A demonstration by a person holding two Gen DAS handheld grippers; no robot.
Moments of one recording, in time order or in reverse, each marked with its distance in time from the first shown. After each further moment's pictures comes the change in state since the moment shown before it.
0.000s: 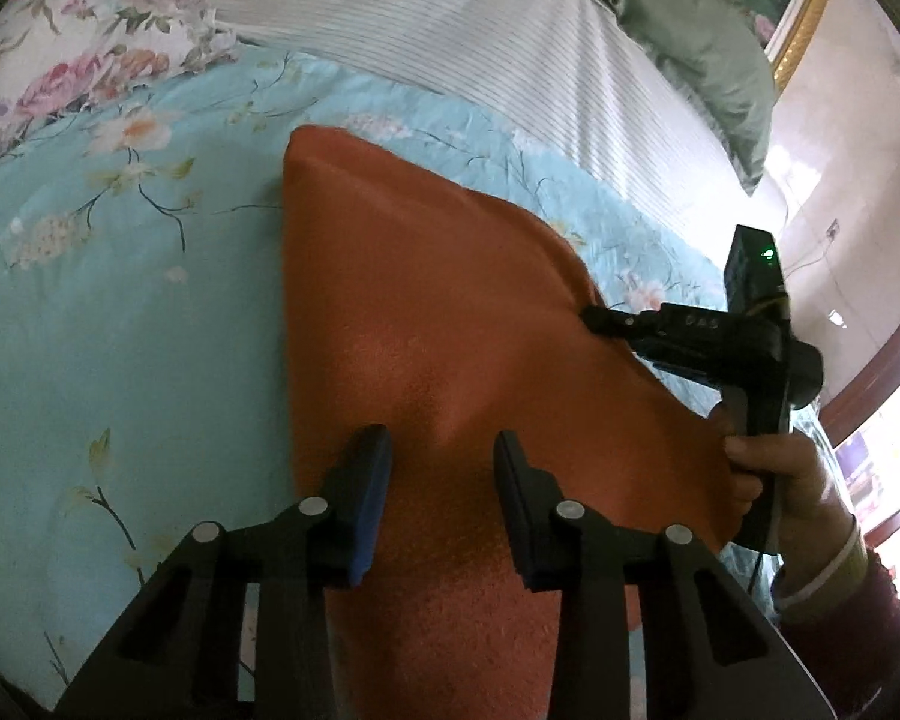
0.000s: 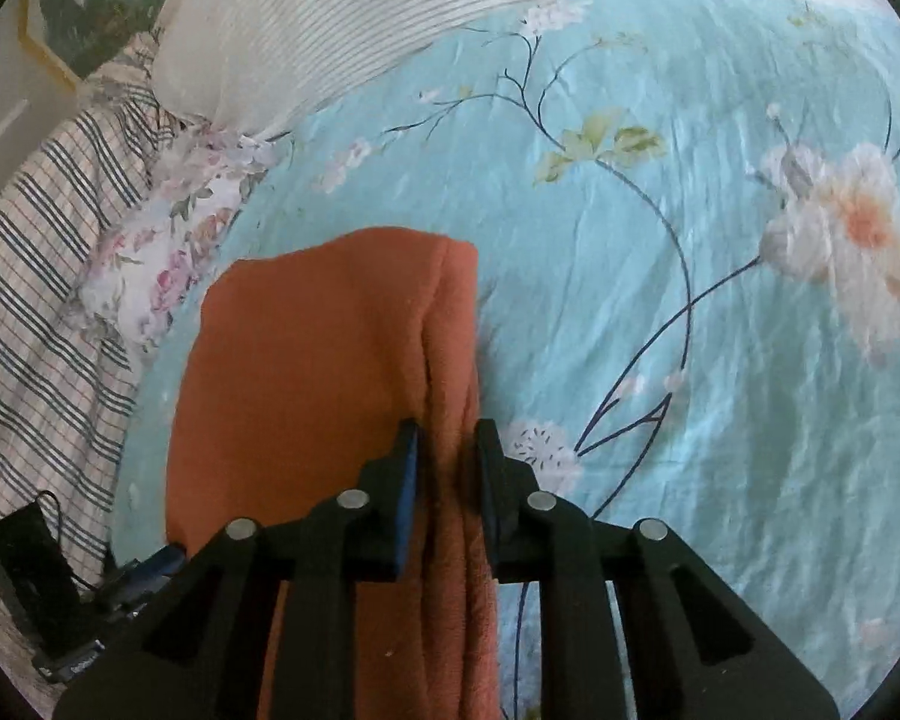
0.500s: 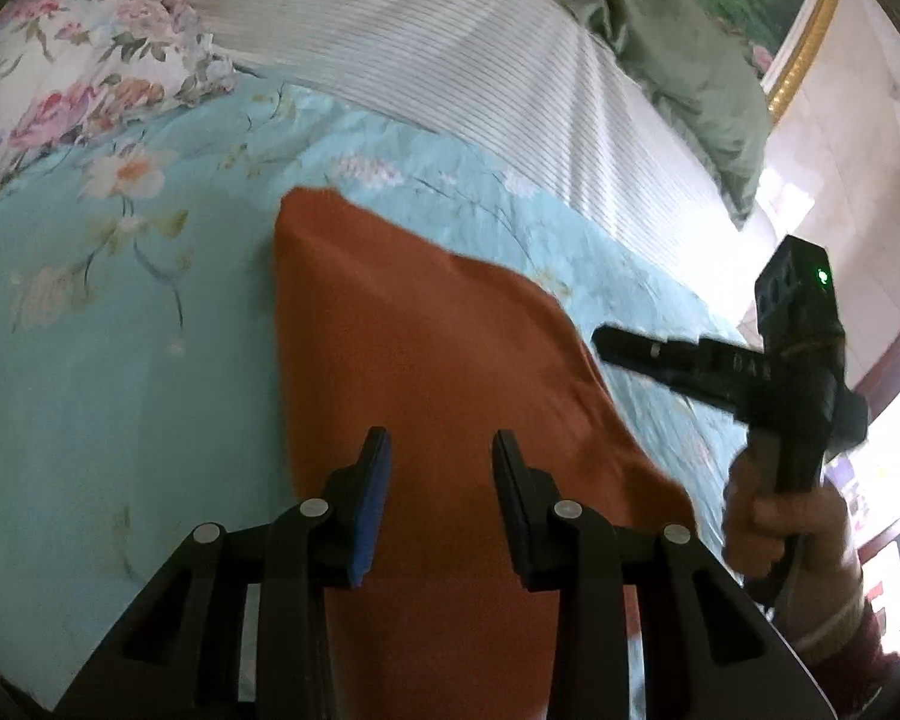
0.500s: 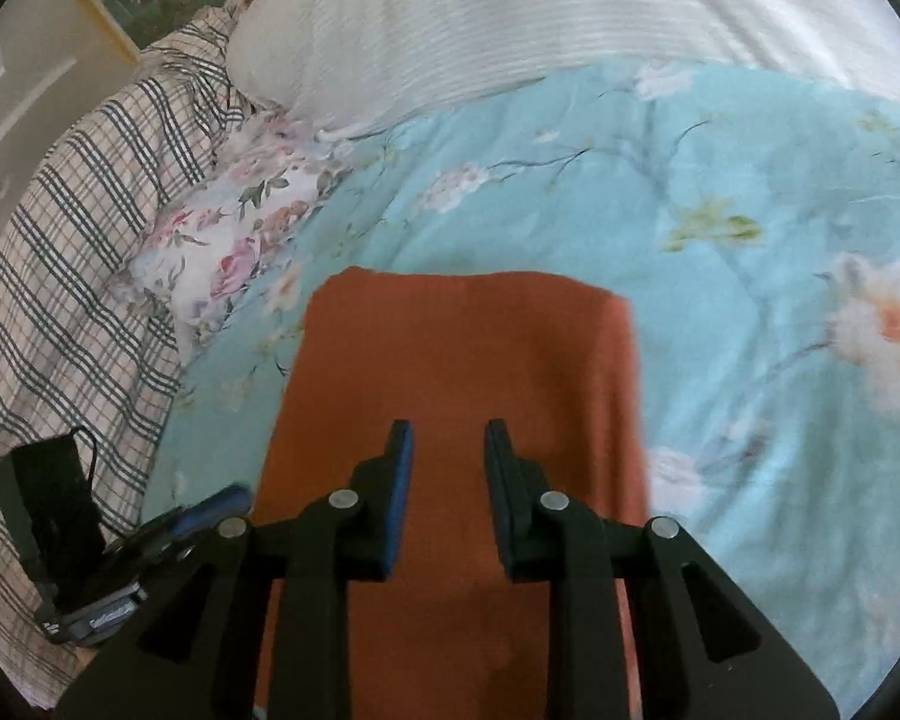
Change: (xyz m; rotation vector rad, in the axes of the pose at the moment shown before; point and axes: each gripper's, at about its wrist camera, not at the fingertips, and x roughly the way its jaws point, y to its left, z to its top) left arm -0.010 0.000 0.043 -0.025 -0.047 -0.015; right arm -0.016 0.071 0.014 -0.083 -0.012 0.067
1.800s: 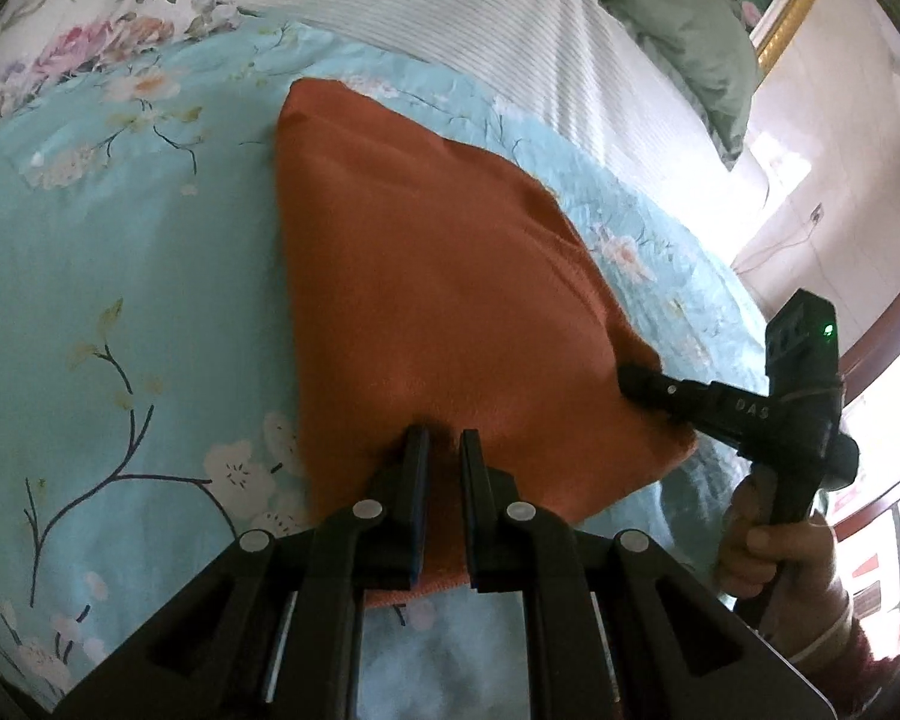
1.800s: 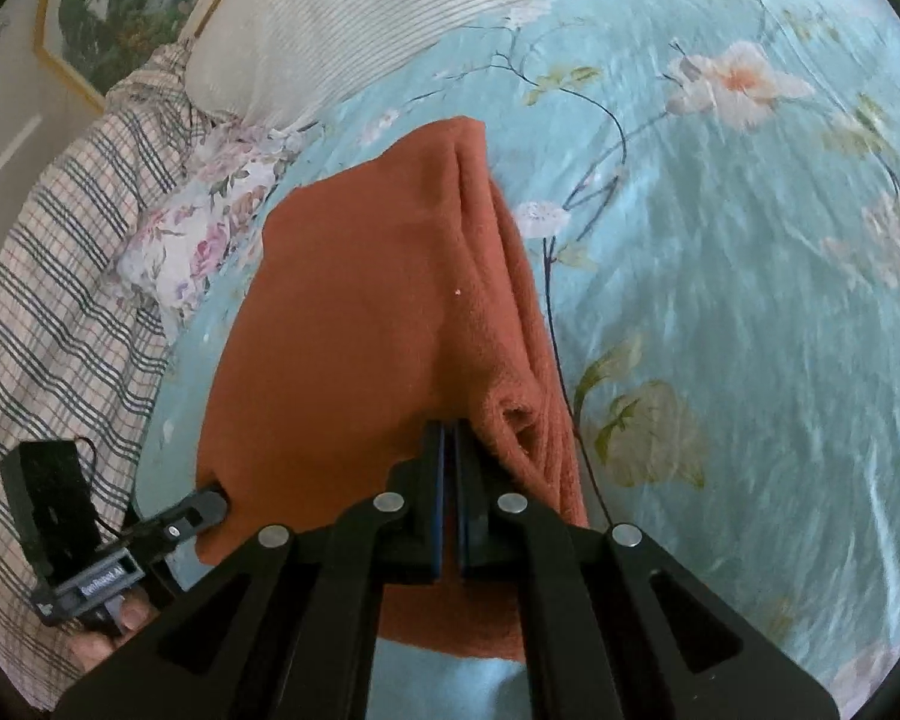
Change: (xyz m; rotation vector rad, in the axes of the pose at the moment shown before) left arm -0.029 -0.008 -0.097 0.010 0.108 -0.018; right arm -0.052 -0.043 -0.129 0.158 -0.047 -0.027
